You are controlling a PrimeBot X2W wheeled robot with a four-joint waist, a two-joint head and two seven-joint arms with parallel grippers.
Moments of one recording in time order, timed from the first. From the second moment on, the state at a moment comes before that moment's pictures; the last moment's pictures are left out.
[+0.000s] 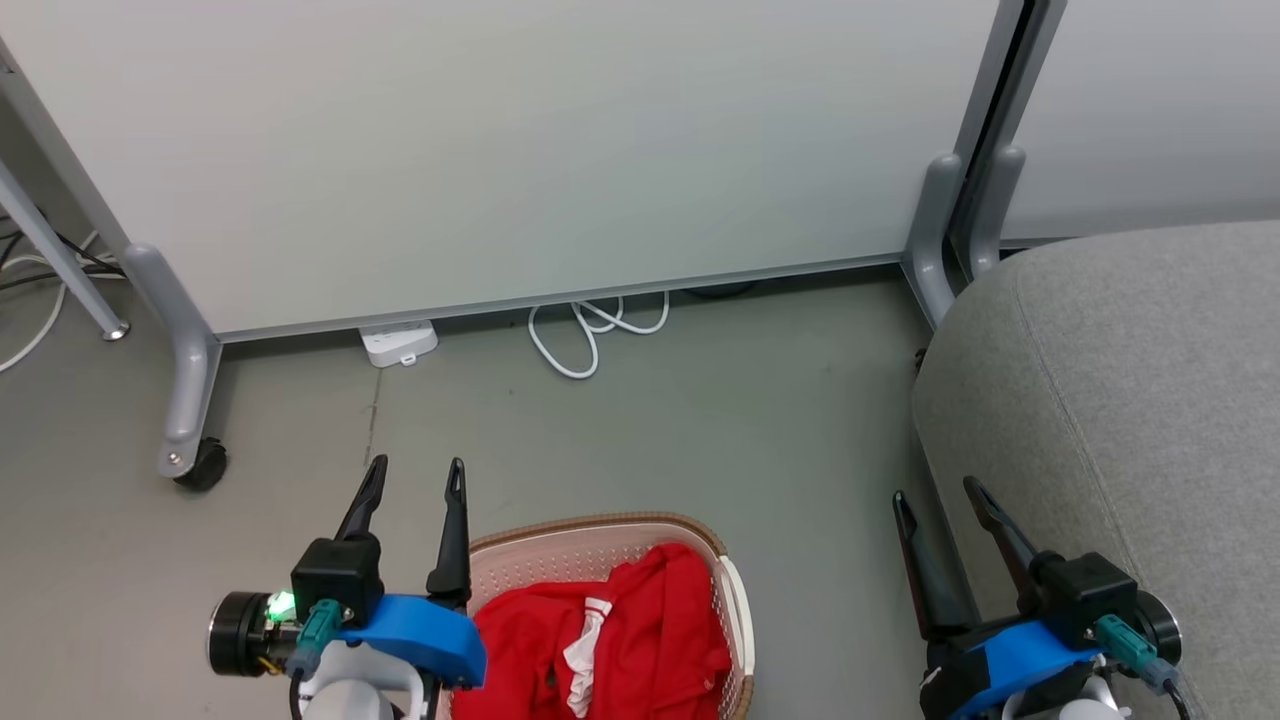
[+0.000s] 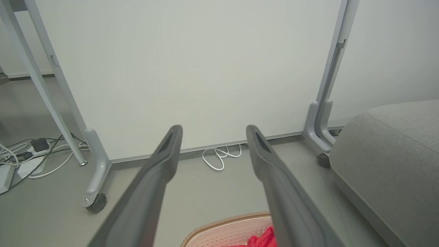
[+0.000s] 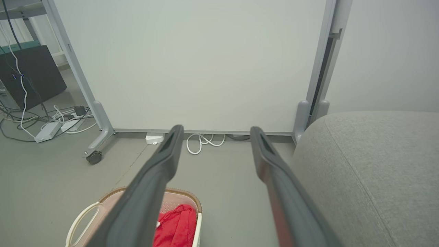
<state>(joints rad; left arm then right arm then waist) -0.16 0.05 -0.15 0.41 -0.11 -0.03 -0.26 -0.10 -0.05 0.08 0.34 0.09 0.13 -0.26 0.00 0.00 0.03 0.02</state>
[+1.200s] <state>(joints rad) -0.65 0.16 -0.33 0.97 -0.01 -0.13 -0.26 -0.44 -0.05 0.13 0.20 0.11 0.13 -0.26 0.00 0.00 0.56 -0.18</state>
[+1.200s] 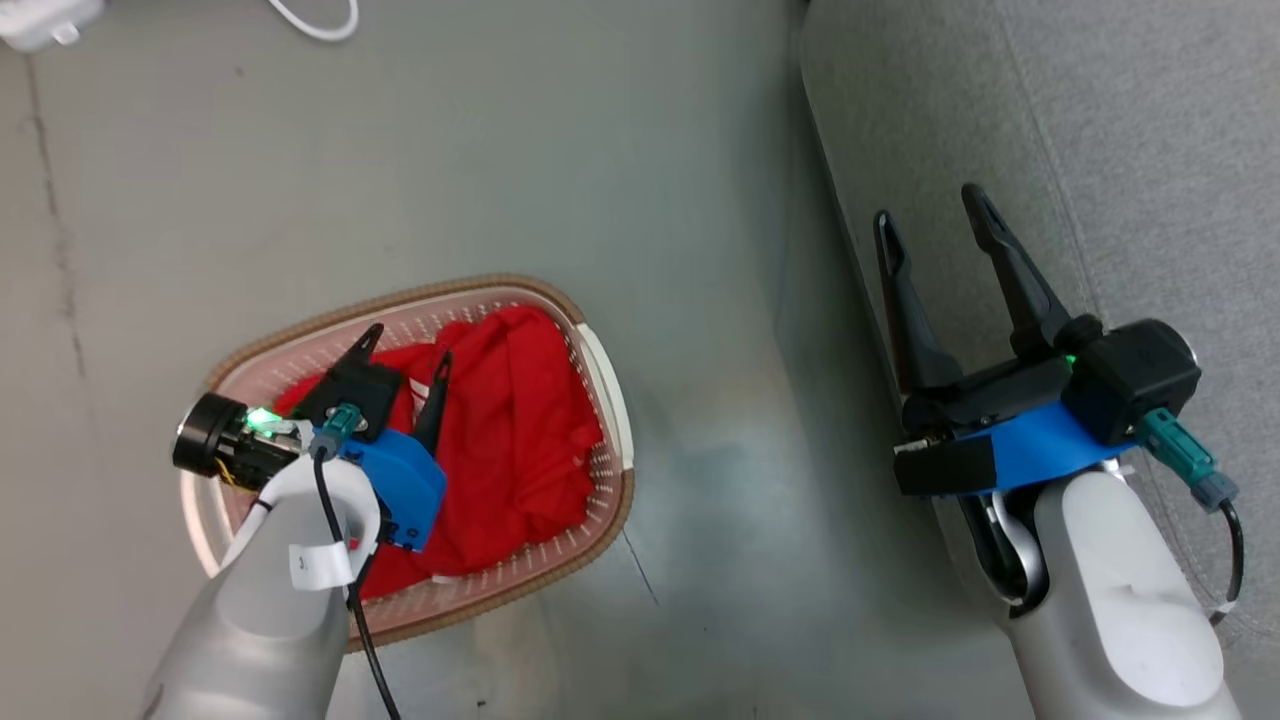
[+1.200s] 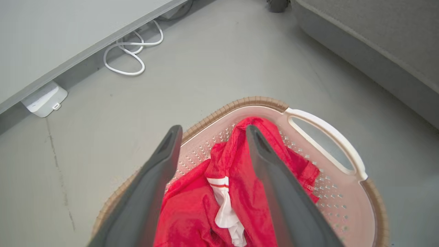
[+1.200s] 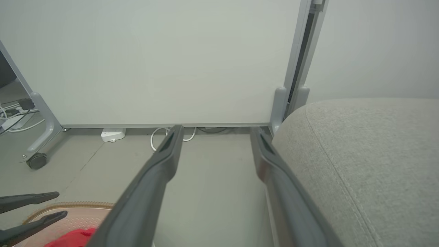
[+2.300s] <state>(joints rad) -1.02 0.26 -0.49 1.28 0.00 -0.12 -0.24 -0.57 -0.05 0.15 0.05 0.11 0.13 -0.26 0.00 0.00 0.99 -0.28</state>
